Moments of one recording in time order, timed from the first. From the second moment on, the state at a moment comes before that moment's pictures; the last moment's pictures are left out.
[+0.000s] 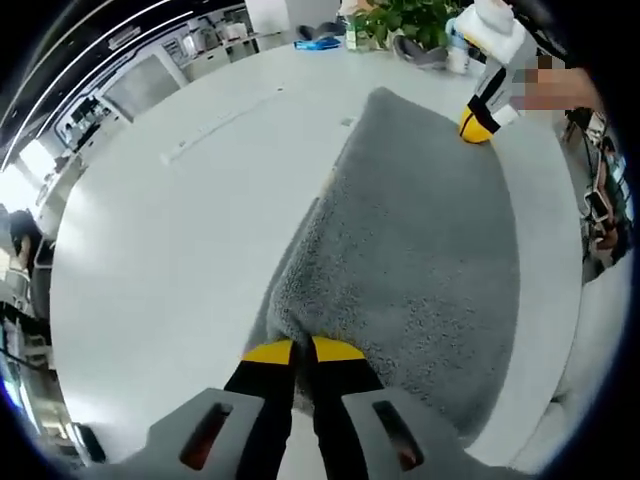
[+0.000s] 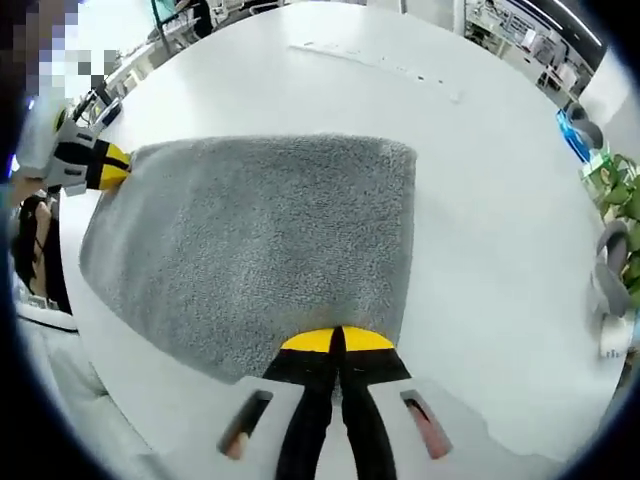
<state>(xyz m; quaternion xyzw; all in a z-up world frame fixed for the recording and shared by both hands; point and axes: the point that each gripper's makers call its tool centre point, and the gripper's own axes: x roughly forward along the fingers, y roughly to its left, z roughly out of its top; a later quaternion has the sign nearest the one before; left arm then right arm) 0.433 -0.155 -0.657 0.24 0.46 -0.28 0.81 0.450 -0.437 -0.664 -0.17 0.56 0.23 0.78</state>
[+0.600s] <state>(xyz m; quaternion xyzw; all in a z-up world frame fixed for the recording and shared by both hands) 0.391 -0.161 -0.656 0.22 0.46 -0.27 0.82 0.464 -0.435 -0.664 -0.24 0.55 0.25 0.76</state>
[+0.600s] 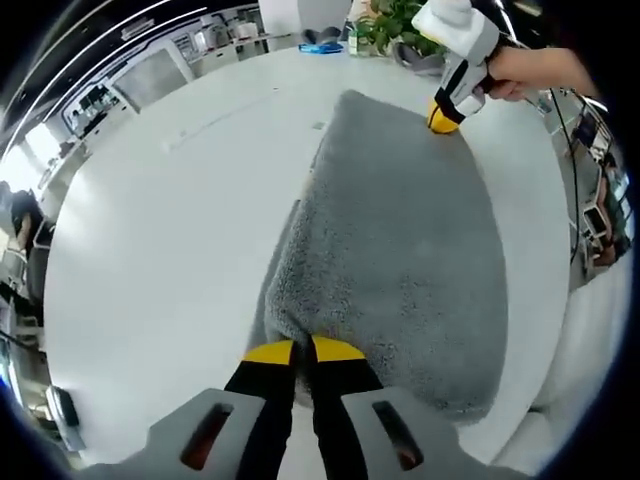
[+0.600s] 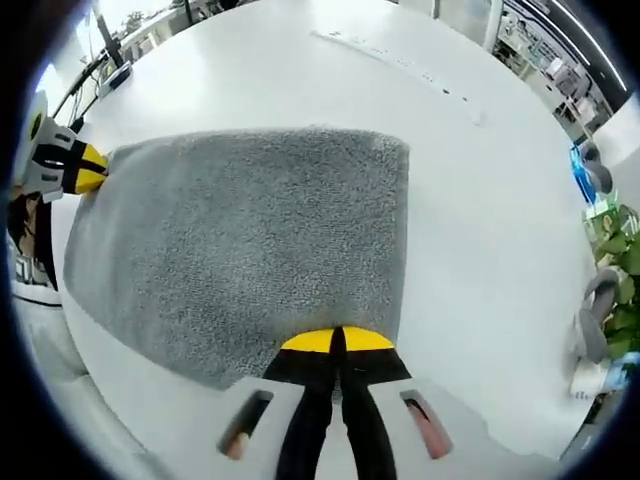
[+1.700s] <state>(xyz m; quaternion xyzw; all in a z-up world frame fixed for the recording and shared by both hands) 0.365 -0.177 -0.657 0.19 0.48 -0.27 0.81 0.522 -0.417 -0.664 -0.25 0.54 0.27 0.76</state>
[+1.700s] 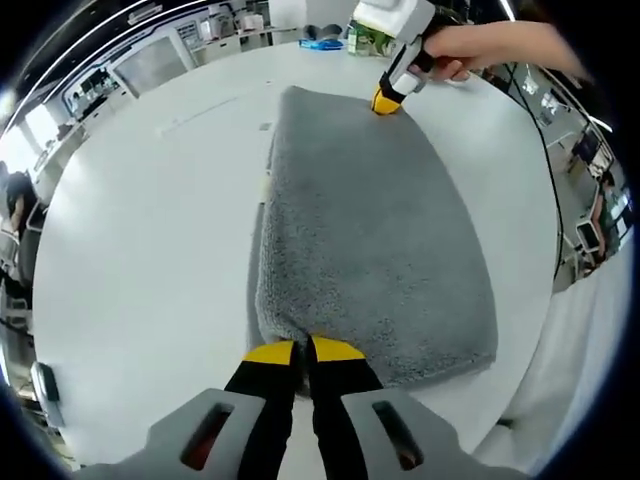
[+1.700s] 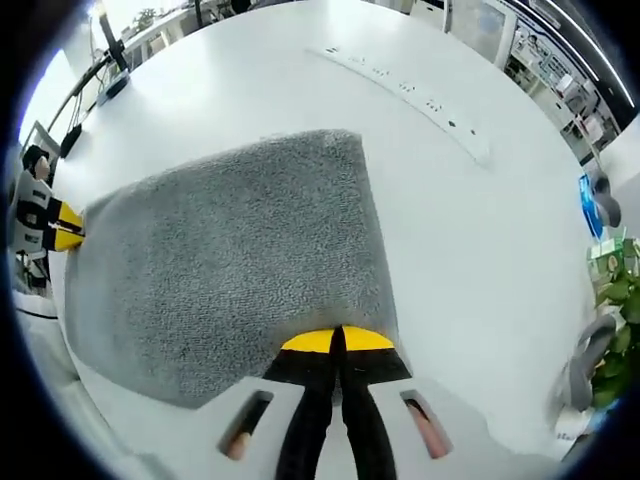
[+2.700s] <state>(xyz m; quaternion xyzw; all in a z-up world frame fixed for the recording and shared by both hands) 0.352 -0.211 -0.658 0.15 0.51 -0.26 0.80 0.573 -0.397 -0.663 -0.28 0.52 0.30 0.75</state>
